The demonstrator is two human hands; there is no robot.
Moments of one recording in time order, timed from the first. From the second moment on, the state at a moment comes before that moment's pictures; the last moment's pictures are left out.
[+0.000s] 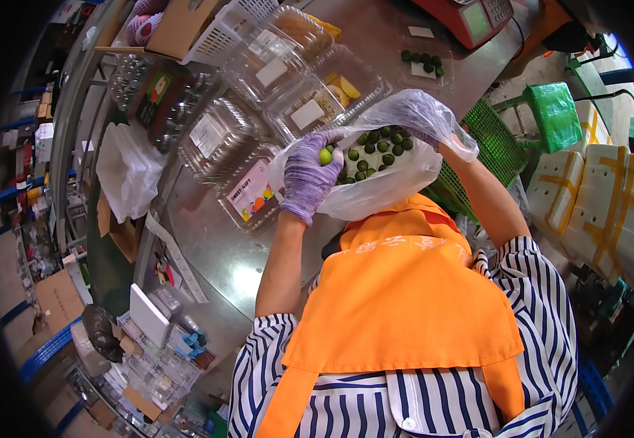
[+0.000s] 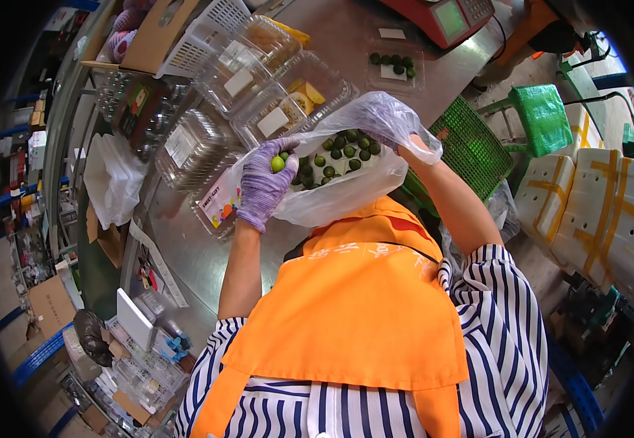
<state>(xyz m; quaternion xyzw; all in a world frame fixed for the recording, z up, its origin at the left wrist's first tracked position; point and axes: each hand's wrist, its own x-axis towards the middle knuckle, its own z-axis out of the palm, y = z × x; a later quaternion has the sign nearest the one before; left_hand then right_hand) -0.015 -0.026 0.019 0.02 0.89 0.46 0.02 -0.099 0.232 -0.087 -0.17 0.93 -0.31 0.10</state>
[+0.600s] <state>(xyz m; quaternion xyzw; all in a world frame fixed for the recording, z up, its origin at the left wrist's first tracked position) -0.013 -0.028 0.016 0.02 0.89 0.46 0.03 -0.056 0.207 -0.012 -0.03 0.62 -0.68 0.39</state>
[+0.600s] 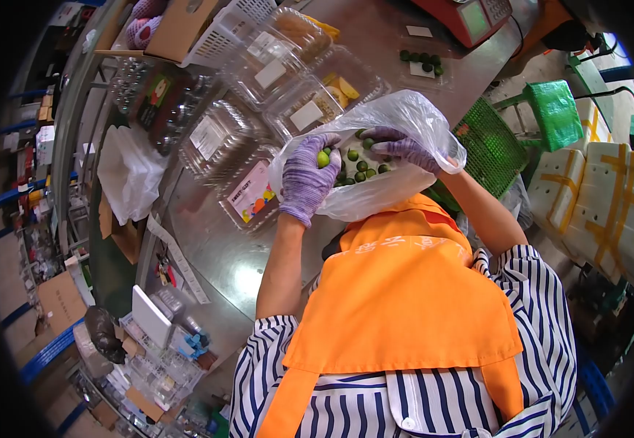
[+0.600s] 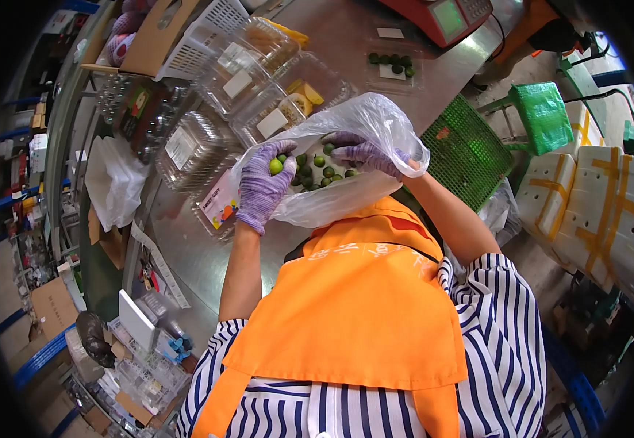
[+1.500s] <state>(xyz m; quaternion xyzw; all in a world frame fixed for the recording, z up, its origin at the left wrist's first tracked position) -0.012 -0.004 0.028 0.07 0.85 0.52 0.05 -0.053 0.225 -0.014 -0.11 0.91 -0.38 0.12</state>
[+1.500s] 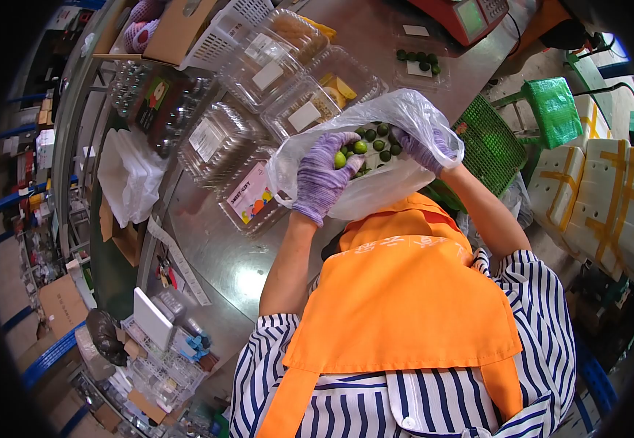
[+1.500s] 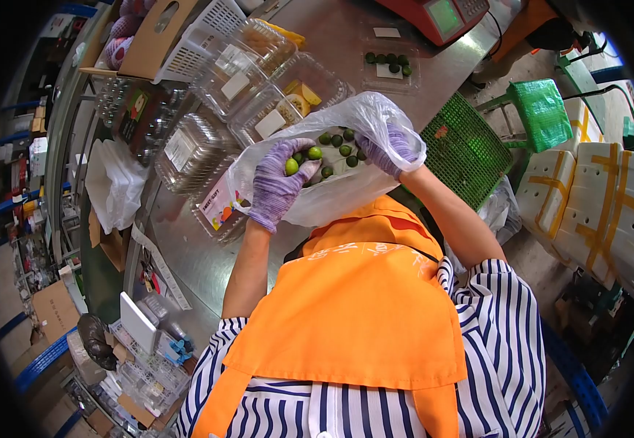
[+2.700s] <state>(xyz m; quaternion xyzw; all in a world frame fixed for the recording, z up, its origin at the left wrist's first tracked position) -0.016 -0.015 0.017 0.02 0.87 0.49 0.10 -0.099 0.201 -0.107 -0.18 0.90 -0.38 0.10</state>
